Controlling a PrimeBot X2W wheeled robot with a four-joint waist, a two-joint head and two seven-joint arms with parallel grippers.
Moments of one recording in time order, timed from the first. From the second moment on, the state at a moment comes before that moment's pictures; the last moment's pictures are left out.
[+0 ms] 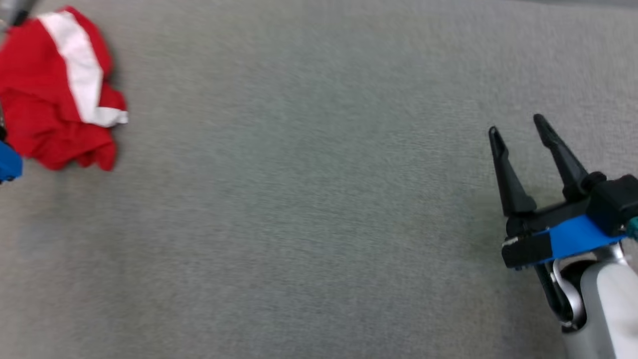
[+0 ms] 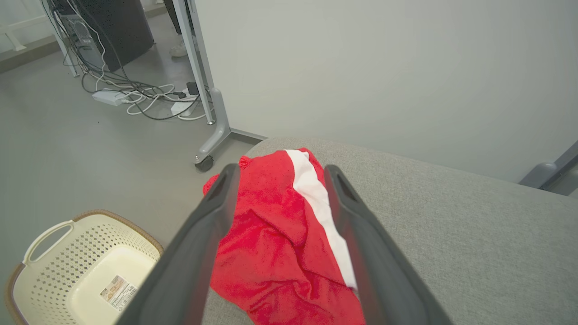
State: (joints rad) left arm -0.62 0.50 -0.01 0.42 -0.57 -0.03 0.17; right arm -0.28 -0.18 0.06 -0.01 0.15 0.13 -0.06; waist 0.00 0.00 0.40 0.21
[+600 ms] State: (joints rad) left arm -0.59 0.62 0.13 0.58 -0.66 0.13 0.37; right arm -0.38 -0.19 0.08 -0.06 0.16 0.13 -0.11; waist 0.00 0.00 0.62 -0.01
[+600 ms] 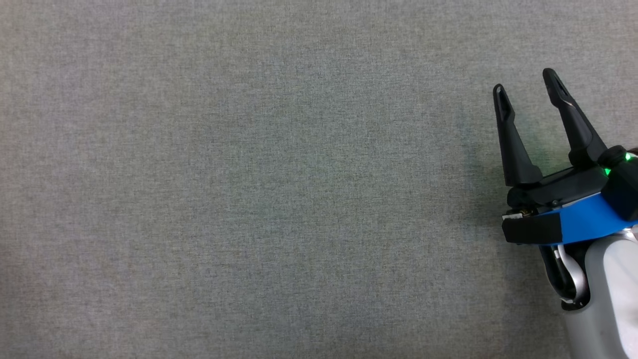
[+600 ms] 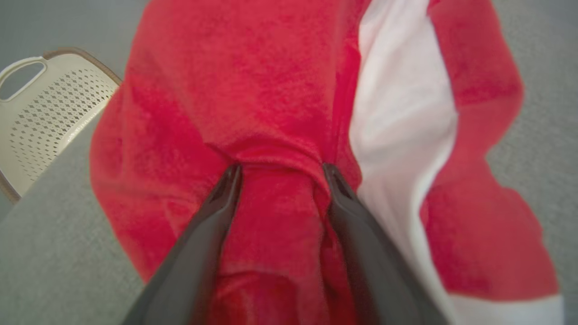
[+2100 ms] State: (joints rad) left arm -0.63 0.32 -0.44 0.01 -0.70 -0.11 0.57; right arm -0.21 -0.10 0.08 0.01 0.23 0.13 -0.13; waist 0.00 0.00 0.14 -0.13
